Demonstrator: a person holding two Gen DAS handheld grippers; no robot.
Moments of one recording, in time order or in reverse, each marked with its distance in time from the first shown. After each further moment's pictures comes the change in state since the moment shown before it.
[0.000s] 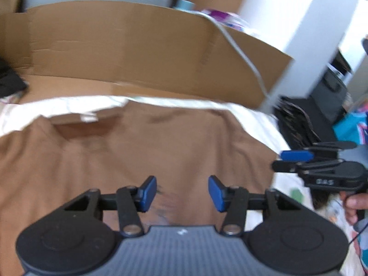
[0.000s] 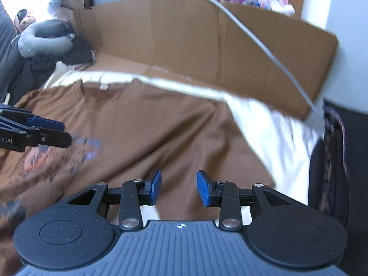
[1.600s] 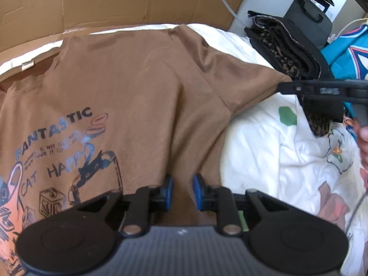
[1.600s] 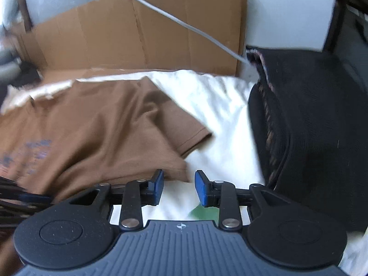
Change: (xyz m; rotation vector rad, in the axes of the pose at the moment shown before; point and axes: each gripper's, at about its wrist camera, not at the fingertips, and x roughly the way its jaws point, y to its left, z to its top) left arm 0.056 -0.046 -0.056 0.153 0.241 -0.006; right arm -0.021 -0.051 -0.058 0.276 -0.050 -0.123
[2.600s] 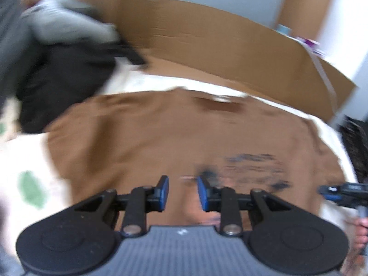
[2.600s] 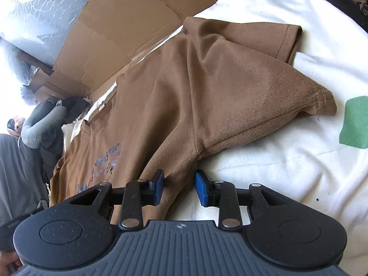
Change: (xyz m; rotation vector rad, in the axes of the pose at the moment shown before) left arm -0.206 0.160 -0.048 -0.434 -0.245 0.405; right arm 0.088 0.030 -0.036 0.415 0.149 0.415
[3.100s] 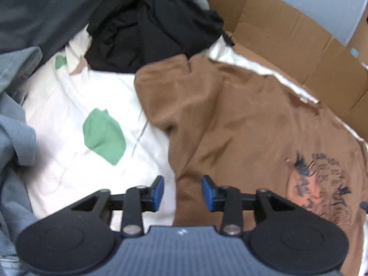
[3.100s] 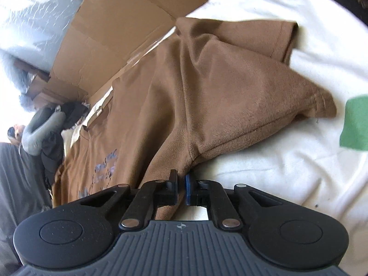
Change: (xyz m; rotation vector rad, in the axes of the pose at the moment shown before) left arm 0.027 0.104 -0.042 -0.226 0.065 0.111; right arm 0.000 -0.001 0.008 -0.006 0.011 -0.015
